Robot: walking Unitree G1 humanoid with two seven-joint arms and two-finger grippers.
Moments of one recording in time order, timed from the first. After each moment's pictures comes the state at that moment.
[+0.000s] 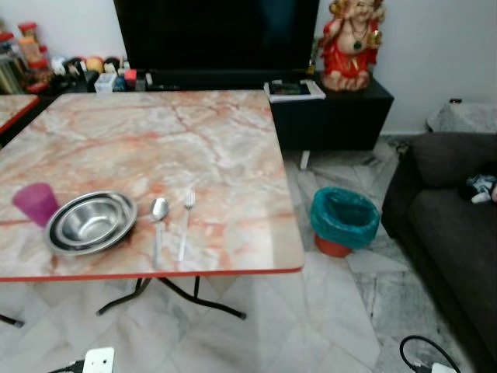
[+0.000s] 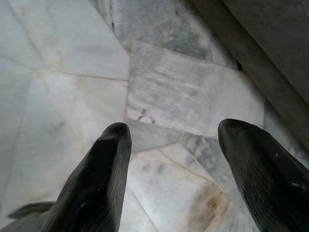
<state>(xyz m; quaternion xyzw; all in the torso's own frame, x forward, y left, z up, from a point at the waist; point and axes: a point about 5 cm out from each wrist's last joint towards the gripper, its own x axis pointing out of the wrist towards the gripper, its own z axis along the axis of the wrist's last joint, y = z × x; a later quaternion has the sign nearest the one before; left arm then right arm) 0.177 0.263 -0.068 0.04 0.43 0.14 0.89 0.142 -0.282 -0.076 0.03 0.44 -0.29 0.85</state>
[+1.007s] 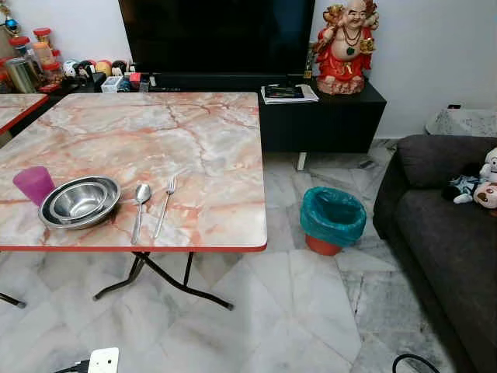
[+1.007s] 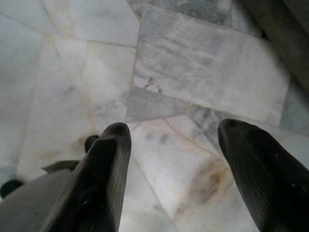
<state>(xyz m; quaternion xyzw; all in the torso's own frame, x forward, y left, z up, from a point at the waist) 0.173 0.257 -0.073 0.03 0.44 0.14 0.89 0.122 -0.264 -0.091 0.10 0.48 -0.24 0.84</state>
